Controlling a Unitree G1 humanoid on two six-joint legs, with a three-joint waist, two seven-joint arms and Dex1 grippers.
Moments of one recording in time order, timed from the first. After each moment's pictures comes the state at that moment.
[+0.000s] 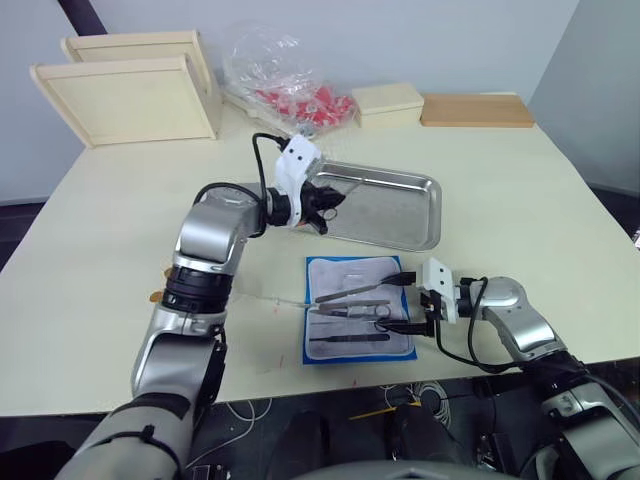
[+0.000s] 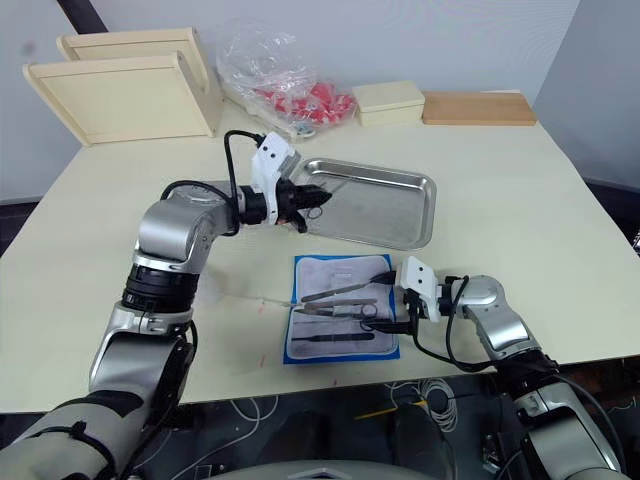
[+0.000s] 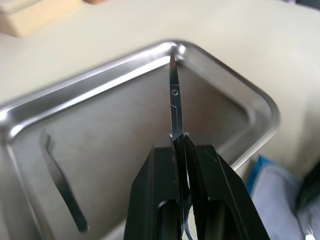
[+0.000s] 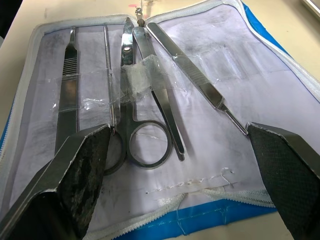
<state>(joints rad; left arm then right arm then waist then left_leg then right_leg) -0.83 0.40 -0.05 0.10 -0.20 0.89 -0.72 -0.38 -0.44 0.31 0.29 0.18 0.02 1.15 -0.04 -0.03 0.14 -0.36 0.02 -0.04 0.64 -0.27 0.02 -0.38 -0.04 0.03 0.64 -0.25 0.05</state>
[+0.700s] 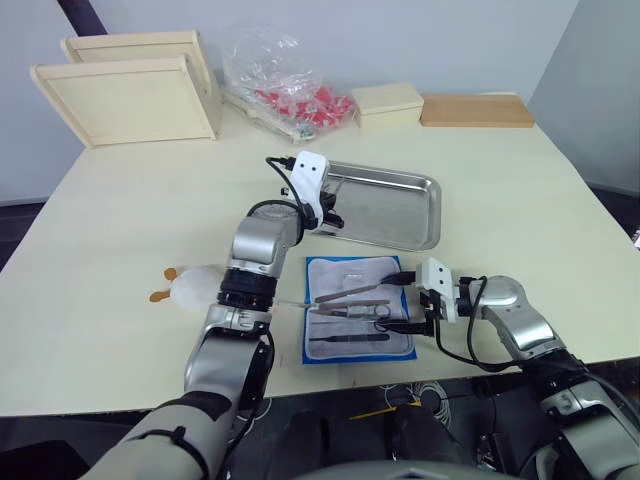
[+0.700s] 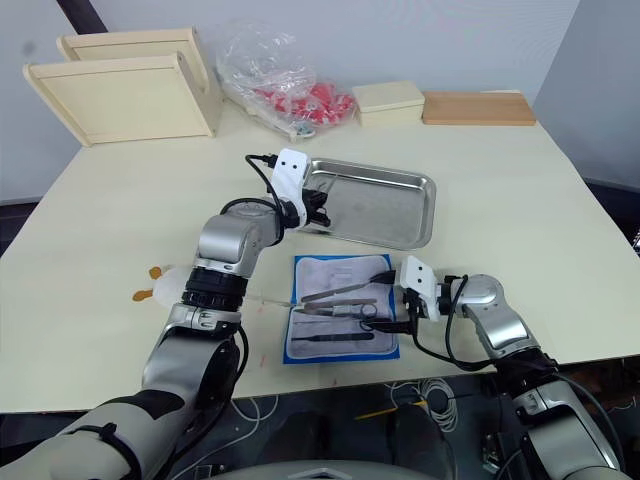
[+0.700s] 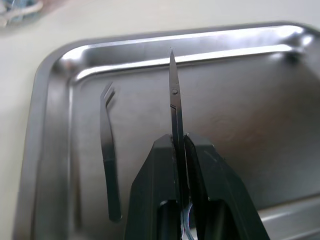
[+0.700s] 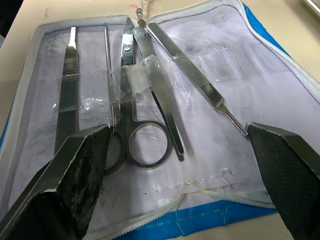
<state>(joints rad) -0.84 0.19 -0.01 0.34 -0.10 0.81 -0.27 -0.39 -0.44 0.31 0.30 0.18 0.01 1.16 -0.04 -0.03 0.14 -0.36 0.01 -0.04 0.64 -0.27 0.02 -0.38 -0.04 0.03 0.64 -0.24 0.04</state>
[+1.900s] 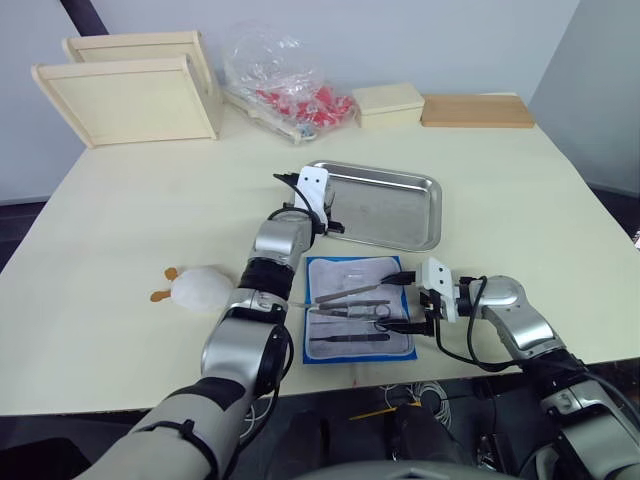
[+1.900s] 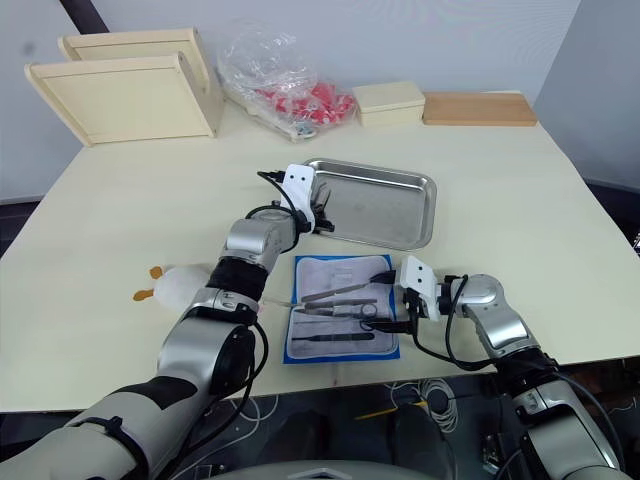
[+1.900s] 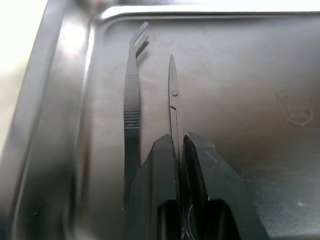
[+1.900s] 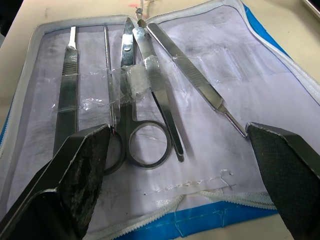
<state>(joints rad) -0.94 0.13 0.04 0.69 -0.08 0.66 -0.13 -0.39 -0.44 0.31 0.30 0.18 0.01 1.16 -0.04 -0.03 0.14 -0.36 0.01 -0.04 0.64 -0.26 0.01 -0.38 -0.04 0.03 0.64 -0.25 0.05</state>
